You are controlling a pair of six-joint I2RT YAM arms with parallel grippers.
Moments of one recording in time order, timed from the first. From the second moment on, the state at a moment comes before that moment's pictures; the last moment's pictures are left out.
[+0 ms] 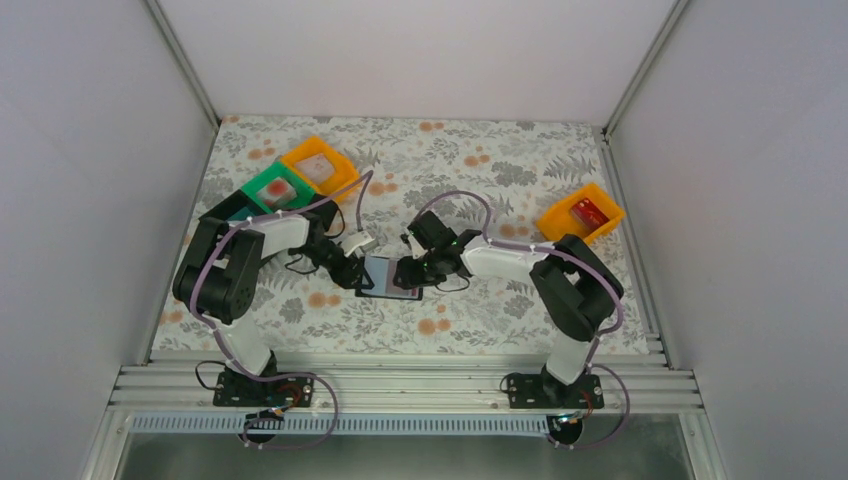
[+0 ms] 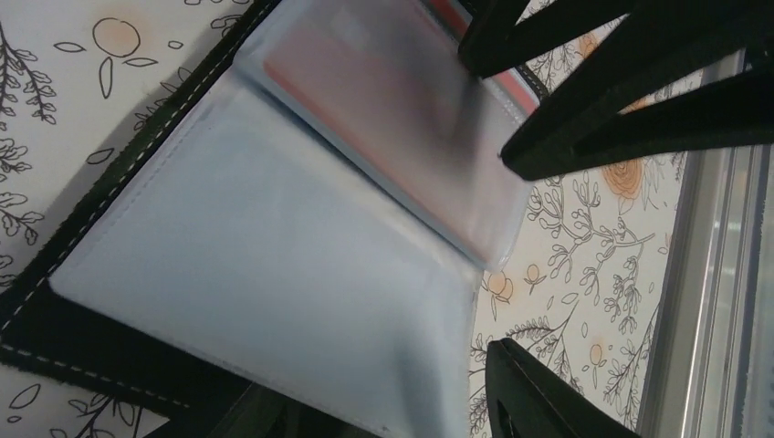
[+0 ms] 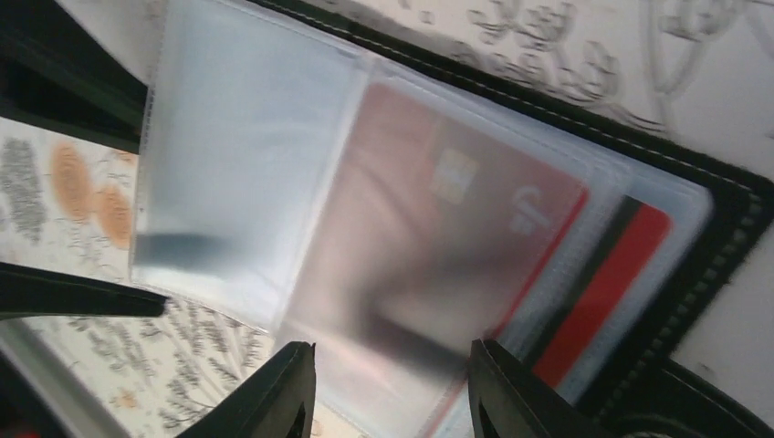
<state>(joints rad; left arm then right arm) -0.31 1.76 0.93 -0.65 0.75 0.58 0.81 1.78 1.02 -0.35 -0.29 0.58</state>
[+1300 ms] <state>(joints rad) -0.16 1.69 0.94 -0.74 0.85 0.64 0.83 1.99 1.19 -0.07 -0.53 0.69</state>
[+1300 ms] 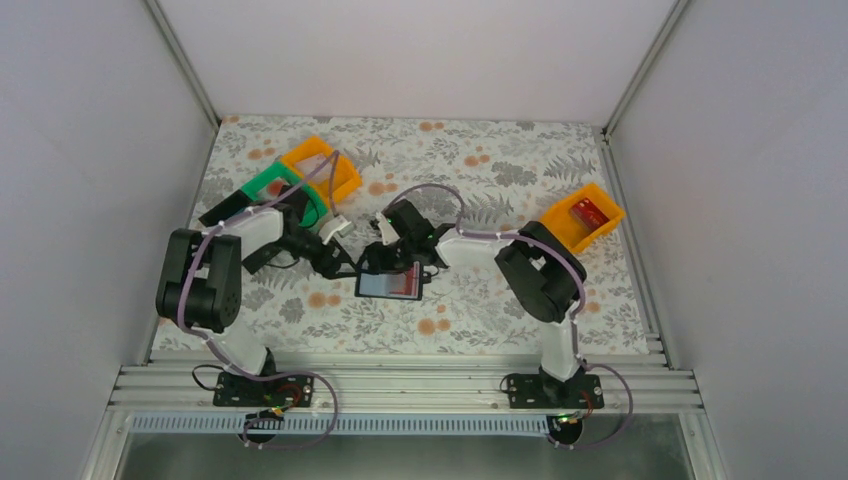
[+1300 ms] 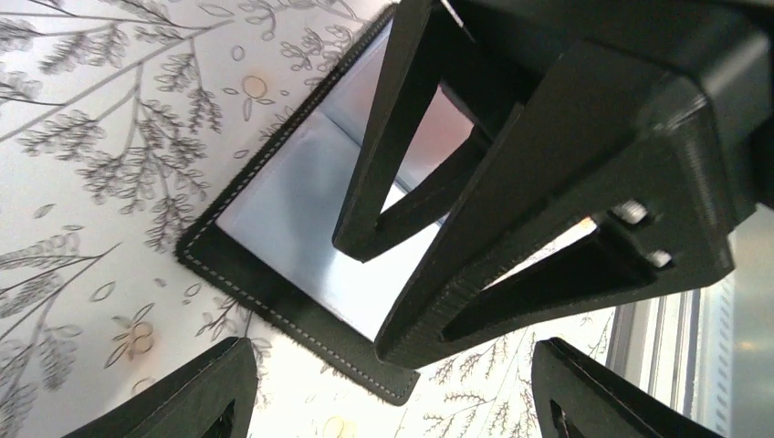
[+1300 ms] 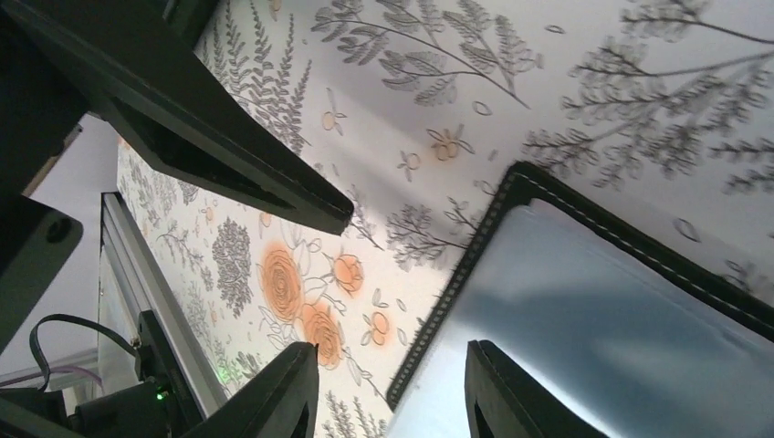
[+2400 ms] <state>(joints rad) -0.23 1.78 0.94 -0.69 0.77 0.61 0.80 1.83 1.08 -0.38 -0.32 0.64</state>
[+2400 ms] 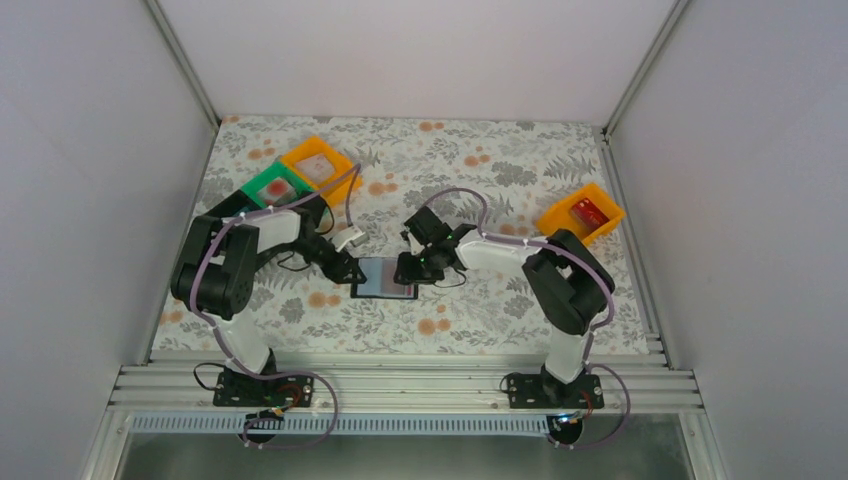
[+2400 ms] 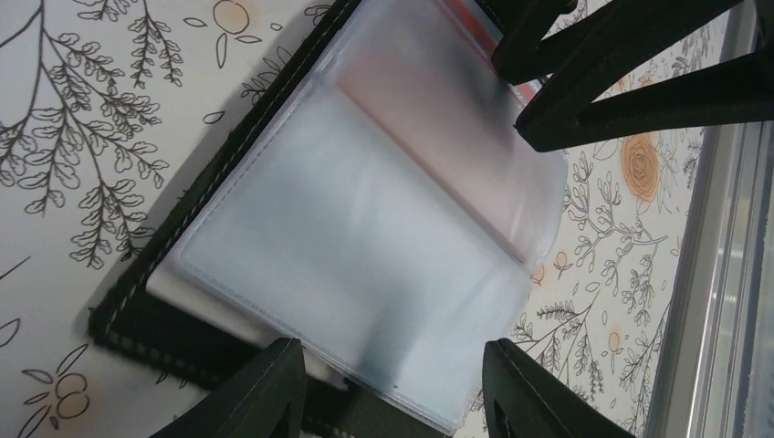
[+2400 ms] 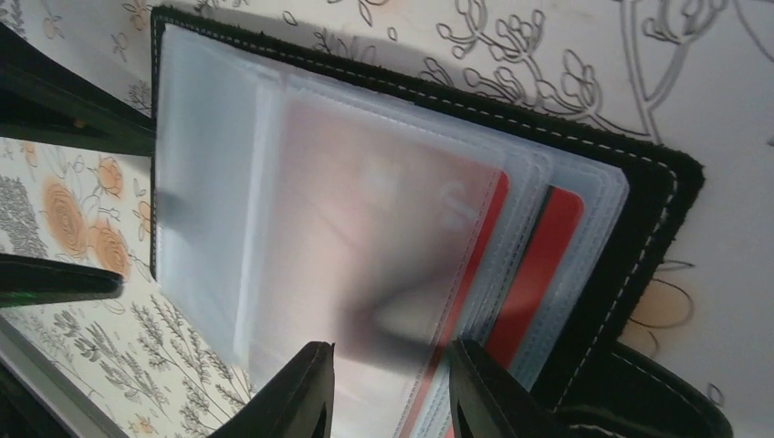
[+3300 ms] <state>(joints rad) -0.23 1.79 0.94 -0.71 0.78 0.63 0.83 1.90 1.16 -0.26 -0.45 0.63</state>
